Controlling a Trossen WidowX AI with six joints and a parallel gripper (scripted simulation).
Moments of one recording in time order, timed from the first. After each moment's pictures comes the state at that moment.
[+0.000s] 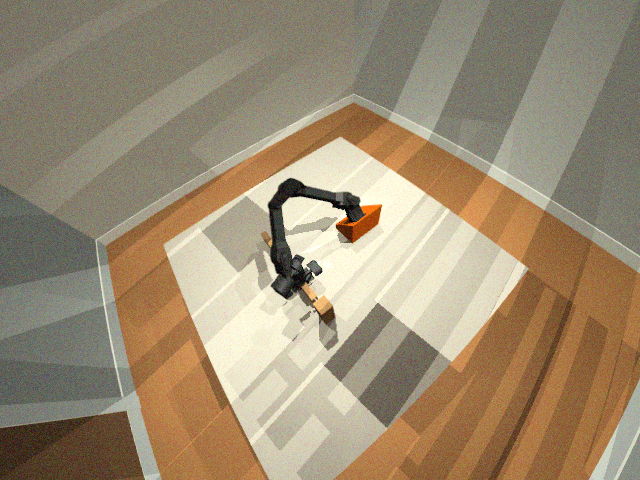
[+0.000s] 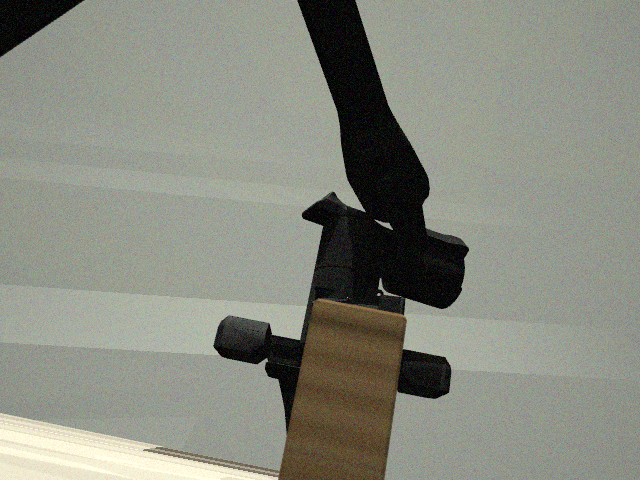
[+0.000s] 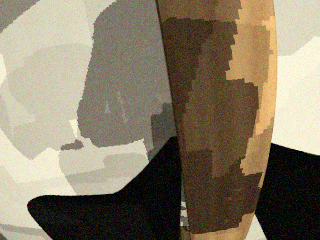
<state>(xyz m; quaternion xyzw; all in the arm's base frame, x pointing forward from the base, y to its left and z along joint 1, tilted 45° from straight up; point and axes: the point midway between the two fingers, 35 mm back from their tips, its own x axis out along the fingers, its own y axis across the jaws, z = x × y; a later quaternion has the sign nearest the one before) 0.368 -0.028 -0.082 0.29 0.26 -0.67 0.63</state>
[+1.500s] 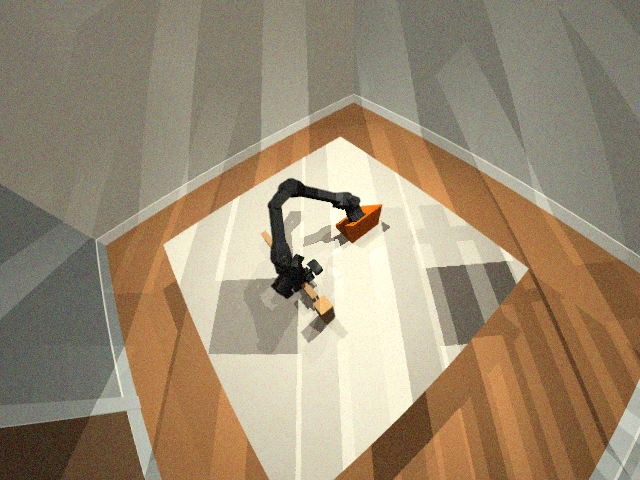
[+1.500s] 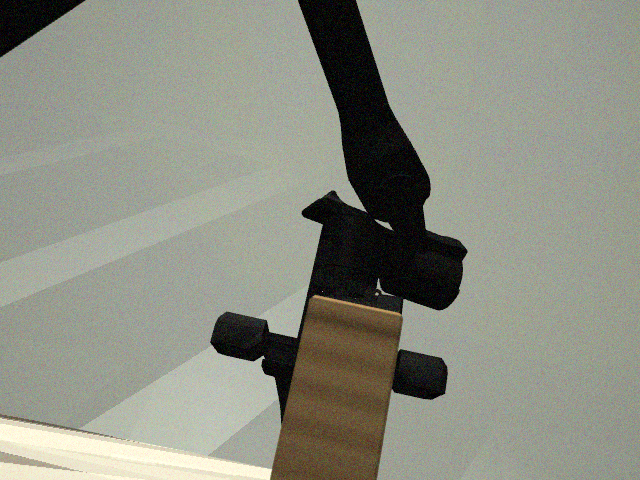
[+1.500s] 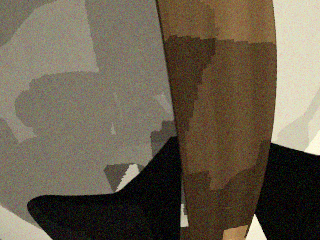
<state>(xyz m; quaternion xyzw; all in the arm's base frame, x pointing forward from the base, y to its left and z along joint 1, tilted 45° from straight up) 0.365 -0.028 -0.080 0.29 0.26 -0.68 0.62</state>
